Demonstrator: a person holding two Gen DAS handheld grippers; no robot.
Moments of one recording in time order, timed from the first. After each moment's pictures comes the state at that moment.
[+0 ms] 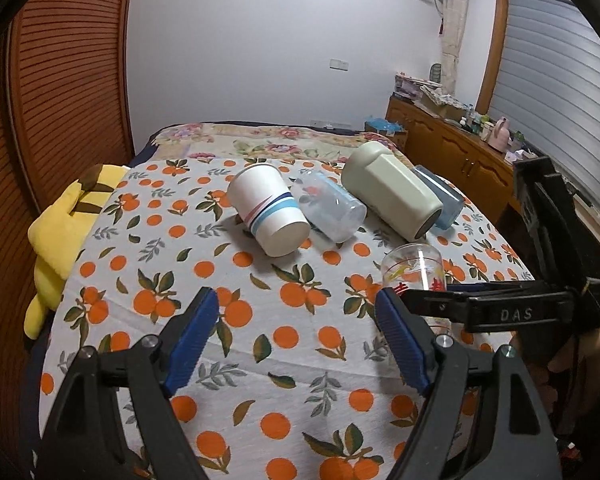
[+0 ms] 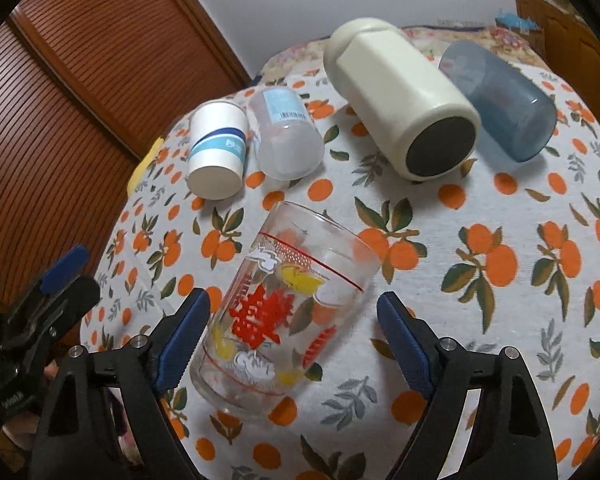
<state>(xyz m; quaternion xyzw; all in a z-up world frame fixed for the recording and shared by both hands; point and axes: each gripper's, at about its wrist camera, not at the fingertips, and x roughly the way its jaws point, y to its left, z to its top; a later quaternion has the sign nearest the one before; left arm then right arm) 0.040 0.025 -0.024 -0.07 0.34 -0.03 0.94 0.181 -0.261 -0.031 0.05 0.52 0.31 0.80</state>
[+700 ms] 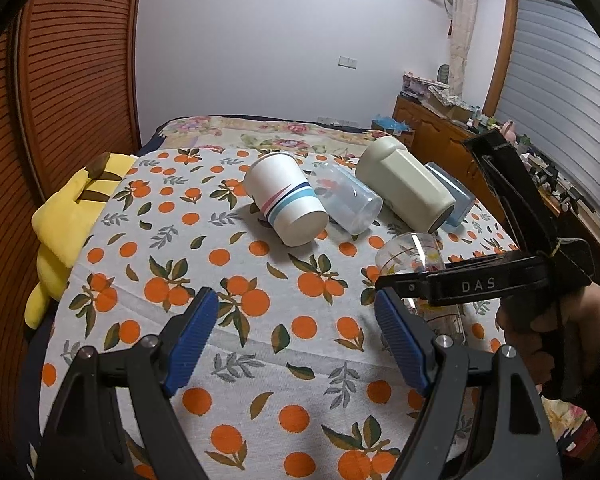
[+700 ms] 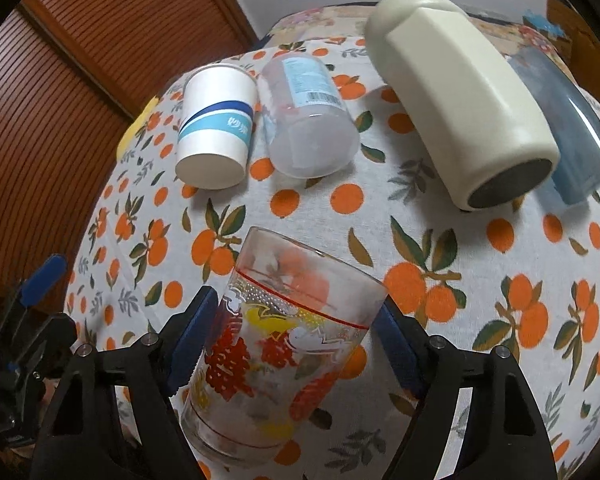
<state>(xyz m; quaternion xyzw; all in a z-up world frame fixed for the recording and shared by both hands) 0.037 0.037 -0.033 -0.08 0.35 -0.02 0.93 0.209 -0.223 -0.040 -0.03 0.55 0.33 0.77</state>
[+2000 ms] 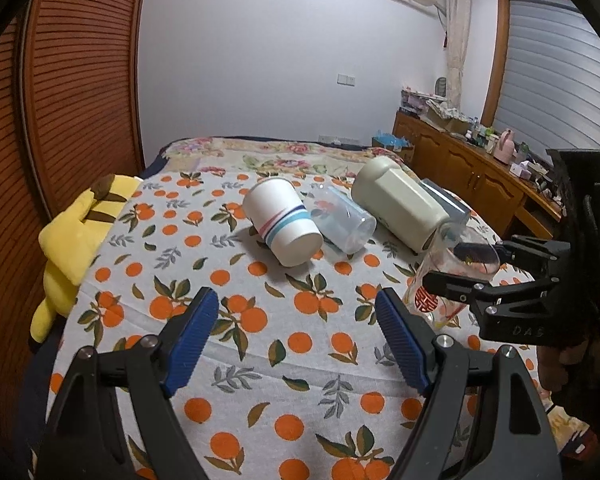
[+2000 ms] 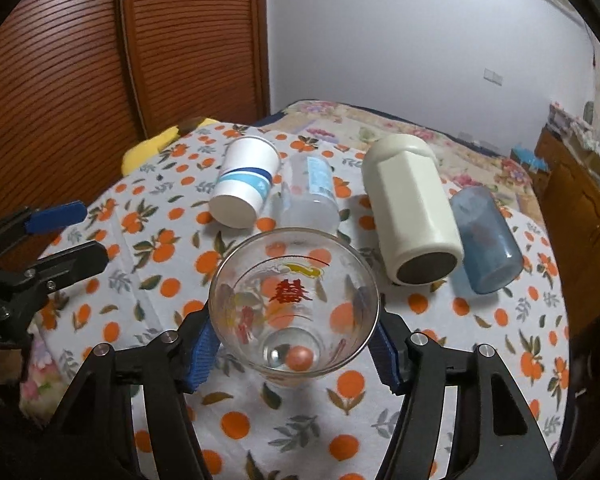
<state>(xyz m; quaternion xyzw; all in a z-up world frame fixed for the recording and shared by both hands) 0.028 0.030 -0.021 -0.06 0.31 -0.01 0.95 0.151 -0.242 0.006 -0.14 0.37 0.32 0.86</state>
